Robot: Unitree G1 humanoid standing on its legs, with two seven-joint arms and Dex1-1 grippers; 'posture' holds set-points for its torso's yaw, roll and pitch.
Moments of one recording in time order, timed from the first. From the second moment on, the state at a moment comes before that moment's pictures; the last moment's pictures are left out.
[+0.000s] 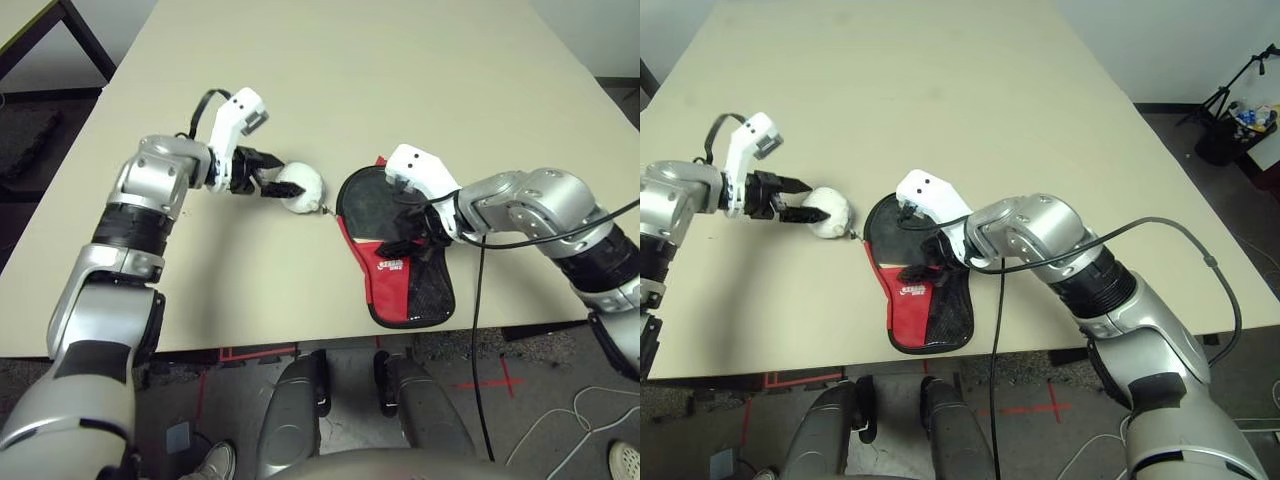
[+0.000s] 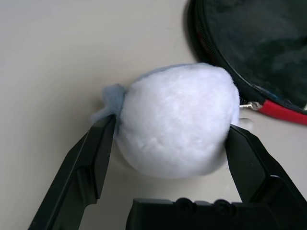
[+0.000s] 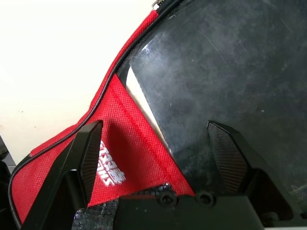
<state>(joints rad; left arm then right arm) -0.93 0.64 -0.24 0.56 -0.09 0.54 -1.11 -0.93 -0.65 0.55 -0.13 0.60 1.26 0.66</state>
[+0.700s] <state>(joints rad) -0.96 0.56 -0.23 0.64 -0.08 0.50 -1.17 -0.88 -0.63 0.56 -0.14 0.43 1.18 0.75</state>
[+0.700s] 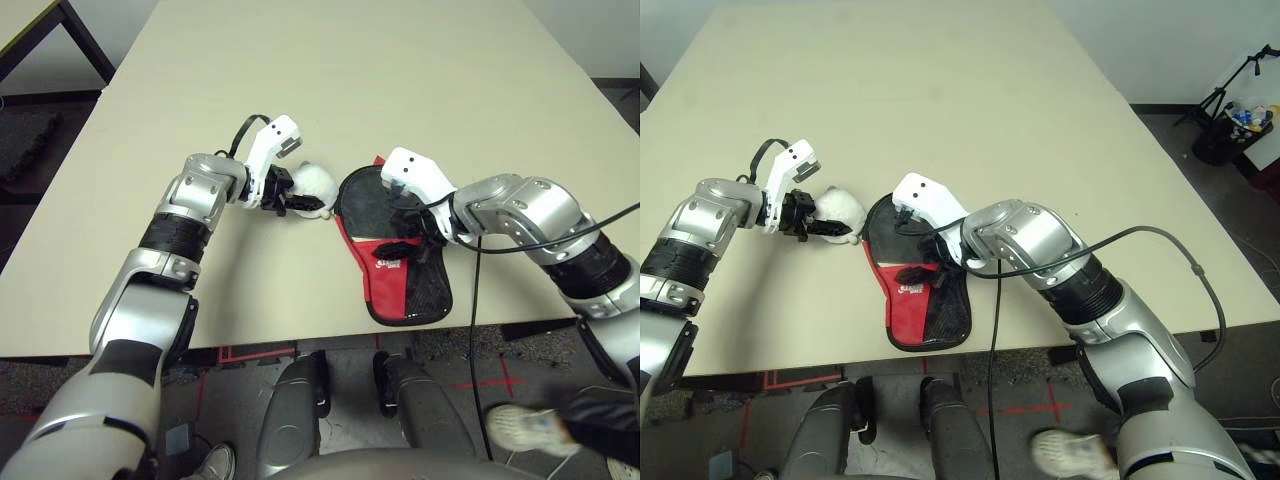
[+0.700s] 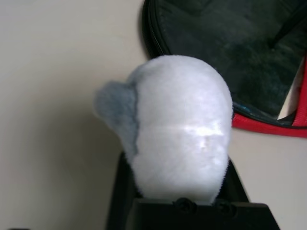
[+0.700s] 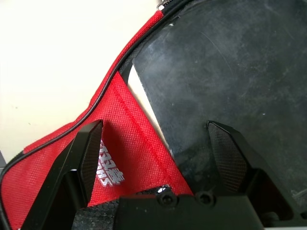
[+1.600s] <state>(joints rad) -1.32 0.09 -0.05 1.33 0.04 0.01 -0.44 -0.85 -0.56 0.55 -0.15 0.30 1.16 0.80</state>
